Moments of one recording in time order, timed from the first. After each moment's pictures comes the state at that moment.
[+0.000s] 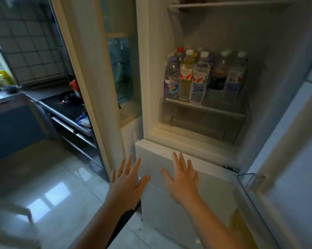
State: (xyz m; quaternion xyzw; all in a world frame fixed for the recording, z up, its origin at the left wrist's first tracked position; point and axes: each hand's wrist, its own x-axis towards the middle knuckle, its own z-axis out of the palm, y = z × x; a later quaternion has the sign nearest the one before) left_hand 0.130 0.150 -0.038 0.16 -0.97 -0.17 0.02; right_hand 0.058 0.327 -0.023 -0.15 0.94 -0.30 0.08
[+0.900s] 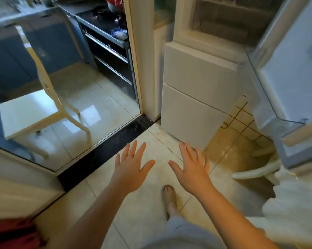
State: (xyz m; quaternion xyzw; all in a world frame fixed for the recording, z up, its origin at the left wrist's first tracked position) left_hand 0.561 0.316 -0.130 0.25 -0.94 -0.19 -0.12; right_hand 0.459 0.500 -0.119 -0.24 0.93 -0.17 0.21
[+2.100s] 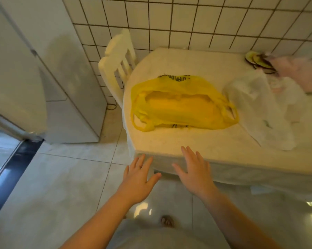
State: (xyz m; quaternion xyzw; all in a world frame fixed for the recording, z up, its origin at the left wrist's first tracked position) left_hand 0.506 0.975 -0.155 -0.10 -0.94 -0.22 -0.23; right_hand 0.515 1.184 -0.144 0.09 0.95 -0.25 0.15
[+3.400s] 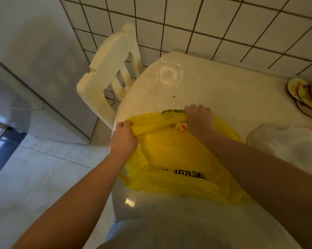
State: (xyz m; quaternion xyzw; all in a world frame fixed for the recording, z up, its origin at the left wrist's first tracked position) left_hand 0.116 0.997 -0.193 0.12 -0.95 -0.25 -0.11; right_hand 0.053 1.255 -0.154 -0.10 0.99 0.03 0.01
